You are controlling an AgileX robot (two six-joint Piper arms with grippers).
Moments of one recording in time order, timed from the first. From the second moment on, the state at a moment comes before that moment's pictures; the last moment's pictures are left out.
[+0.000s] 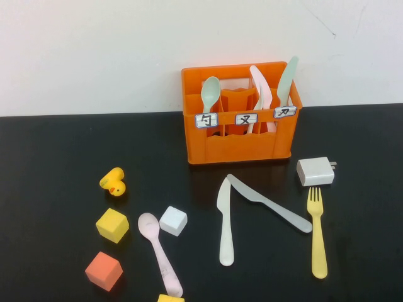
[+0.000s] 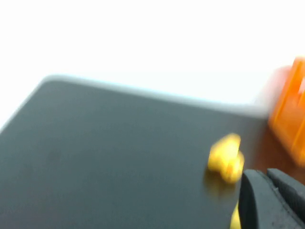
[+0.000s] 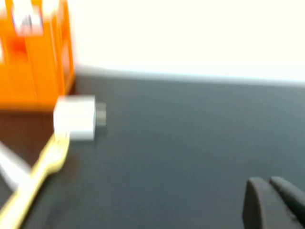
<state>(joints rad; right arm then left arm) 0.01 -0.01 0.03 -0.01 0.24 -0.05 0.00 -0.01 0.02 -0.03 0.14 -0.22</state>
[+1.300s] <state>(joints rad) 0.01 -0.01 -0.24 -0.10 0.06 -0.02 0.00 0.09 -0.40 0.05 0.25 -0.30</state>
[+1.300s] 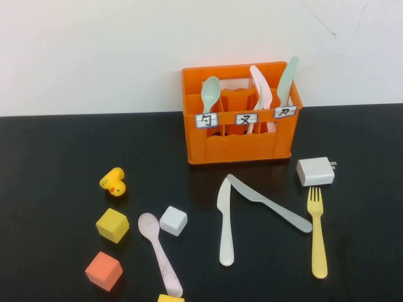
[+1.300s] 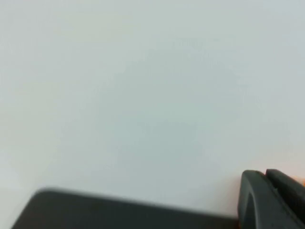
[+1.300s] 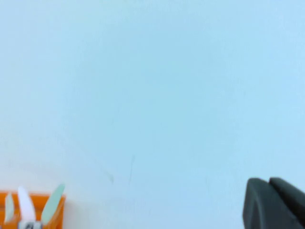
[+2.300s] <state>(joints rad) 0.01 0.77 -0.38 0.59 0.63 -0.87 -0.05 1.14 -0.56 -1.00 0.73 0.29</state>
